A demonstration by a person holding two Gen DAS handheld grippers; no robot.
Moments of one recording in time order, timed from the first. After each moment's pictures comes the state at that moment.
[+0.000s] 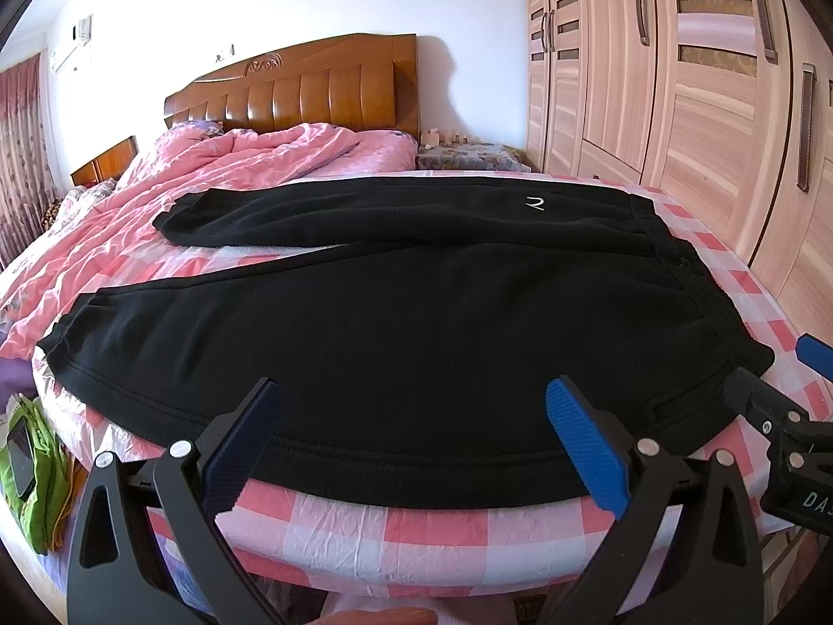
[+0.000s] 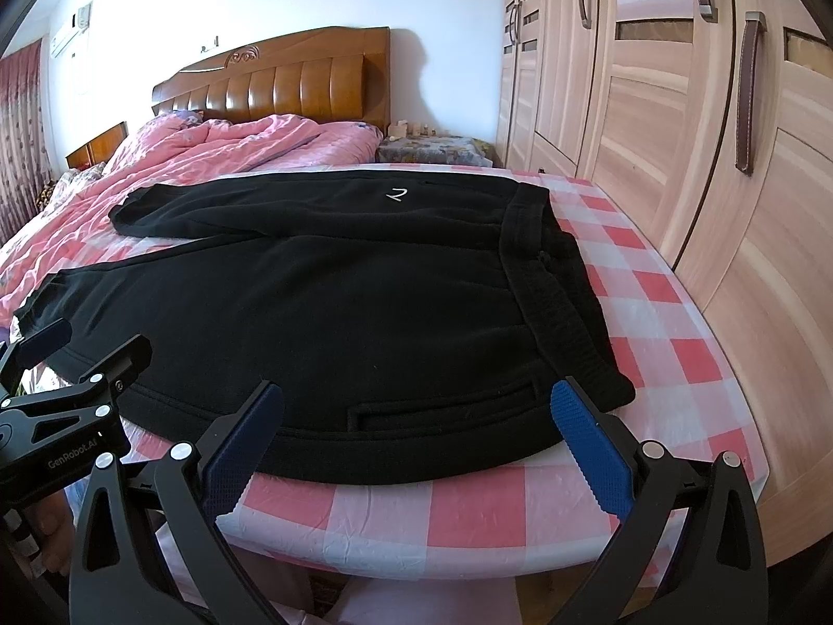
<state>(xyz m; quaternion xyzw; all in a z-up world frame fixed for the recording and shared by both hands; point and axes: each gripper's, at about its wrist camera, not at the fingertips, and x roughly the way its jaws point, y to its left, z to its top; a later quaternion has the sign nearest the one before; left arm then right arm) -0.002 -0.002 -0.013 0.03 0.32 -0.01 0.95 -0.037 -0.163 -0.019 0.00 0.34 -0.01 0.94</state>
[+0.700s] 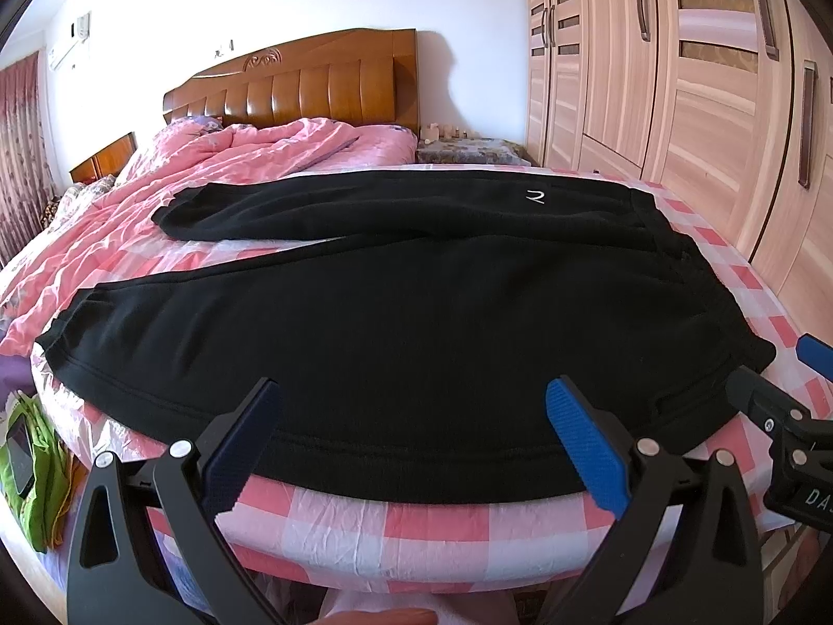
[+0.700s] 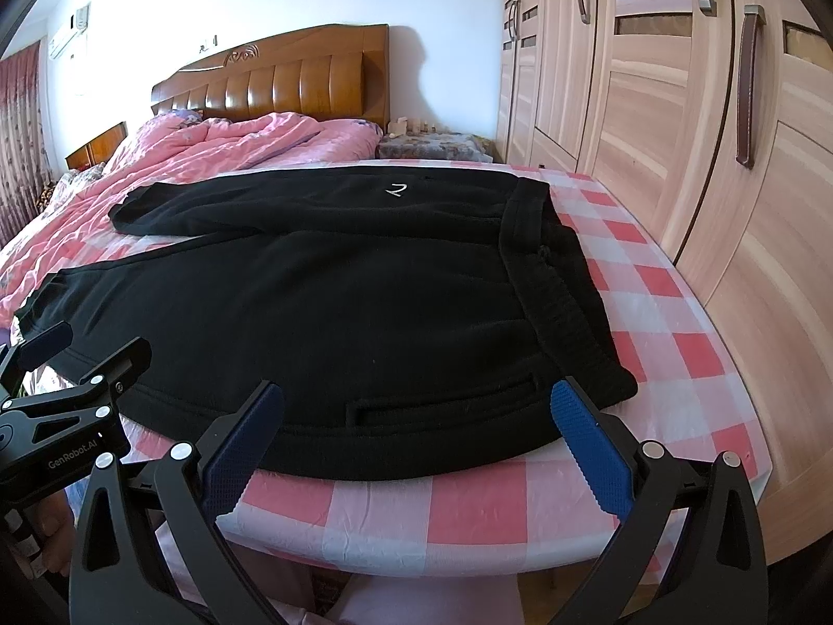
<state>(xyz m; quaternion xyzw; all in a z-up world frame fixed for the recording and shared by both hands) -0.002 0.003 -0.015 0.03 0.33 -0.01 0.94 -0.038 -0.165 -0.022 0.00 0.34 -0.01 0.94</state>
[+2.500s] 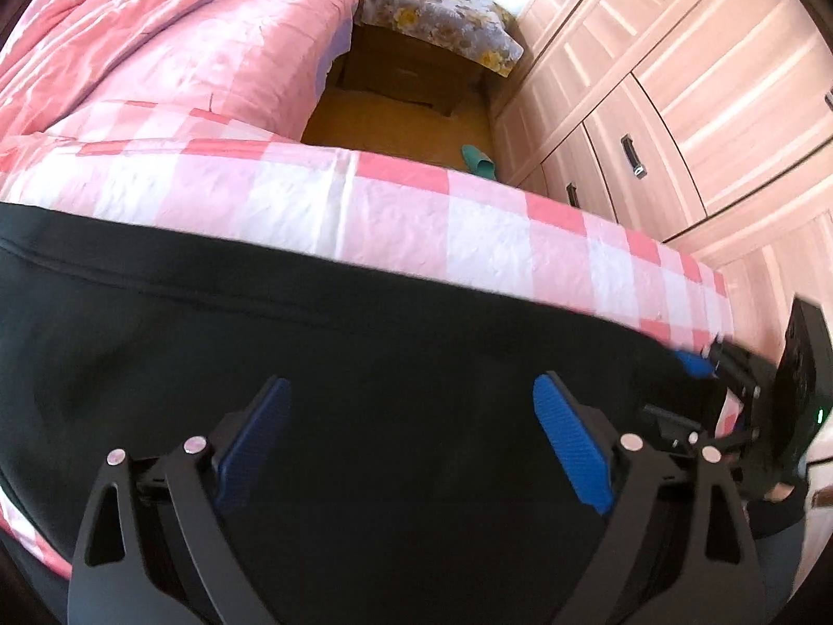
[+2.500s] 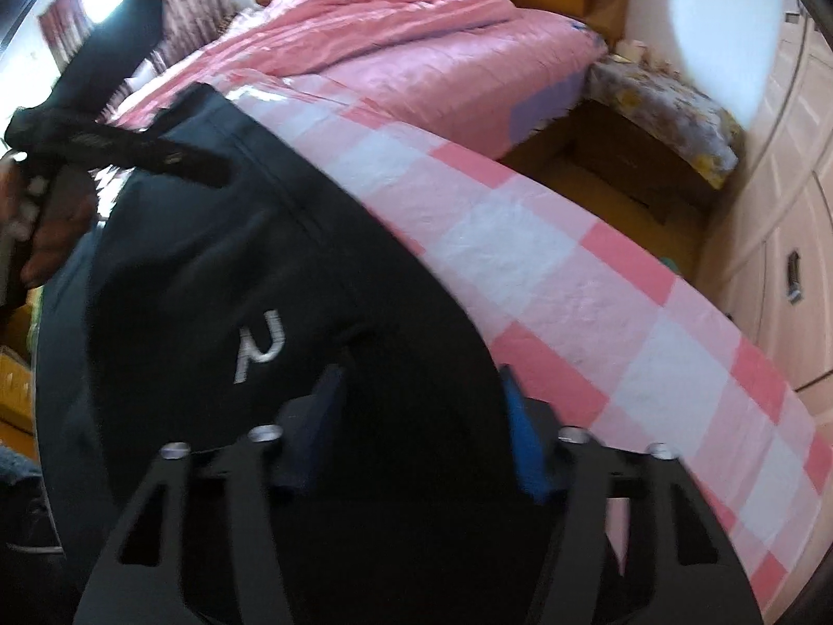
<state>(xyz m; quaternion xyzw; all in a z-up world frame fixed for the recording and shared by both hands) 0.475 -0.030 -0.033 -0.10 0.58 -0.11 0.80 0.399 -0.251 -0.058 -0.11 0.48 0.33 0.81</state>
